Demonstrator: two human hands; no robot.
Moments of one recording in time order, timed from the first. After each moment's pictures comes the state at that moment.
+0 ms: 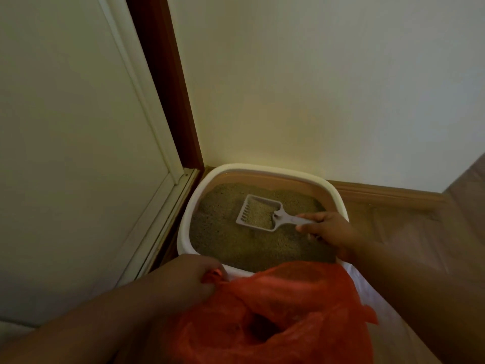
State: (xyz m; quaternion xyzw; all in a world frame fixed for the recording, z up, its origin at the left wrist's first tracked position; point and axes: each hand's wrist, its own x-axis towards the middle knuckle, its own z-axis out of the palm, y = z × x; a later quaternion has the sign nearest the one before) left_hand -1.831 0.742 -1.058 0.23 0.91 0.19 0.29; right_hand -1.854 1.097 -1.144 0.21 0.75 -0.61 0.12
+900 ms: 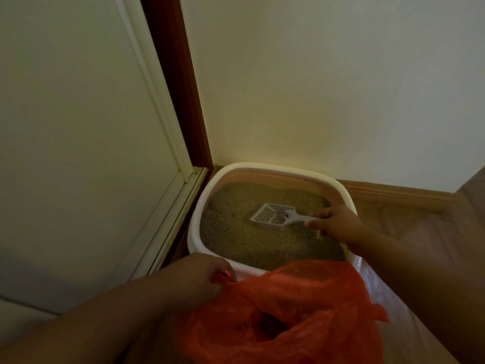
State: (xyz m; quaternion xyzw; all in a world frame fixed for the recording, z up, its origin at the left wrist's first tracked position) left_hand -1.827 0.737 -1.053 0.24 0.90 0.18 0.32; right_hand -1.863 1.094 -1.133 0.19 0.86 -0.47 0.11
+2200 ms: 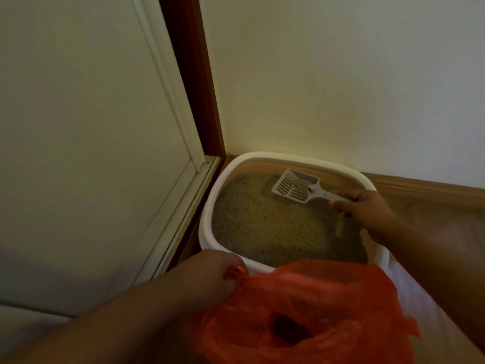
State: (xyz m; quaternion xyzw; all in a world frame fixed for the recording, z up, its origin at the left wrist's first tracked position) left_hand -1.834 0.735 -1.075 0.19 0.91 0.22 0.30; right_hand -1.889 1.106 -1.142 0.21 0.82 -0.53 0.04
